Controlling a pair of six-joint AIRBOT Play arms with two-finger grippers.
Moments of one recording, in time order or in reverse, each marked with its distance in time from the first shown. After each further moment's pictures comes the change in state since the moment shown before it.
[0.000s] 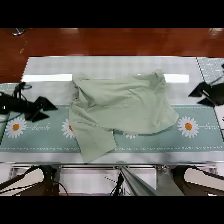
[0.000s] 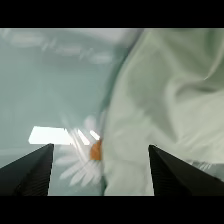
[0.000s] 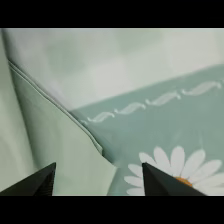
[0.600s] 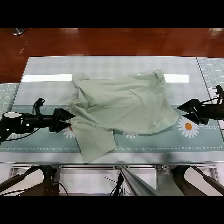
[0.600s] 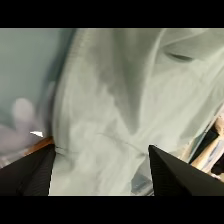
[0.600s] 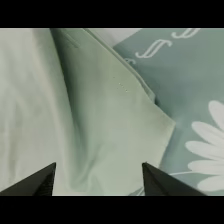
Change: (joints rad) left arm -0.116 0.004 -0.368 -0.467 0.229 0.273; right arm -0.083 0.262 -0.444 0.322 -0.116 -0.190
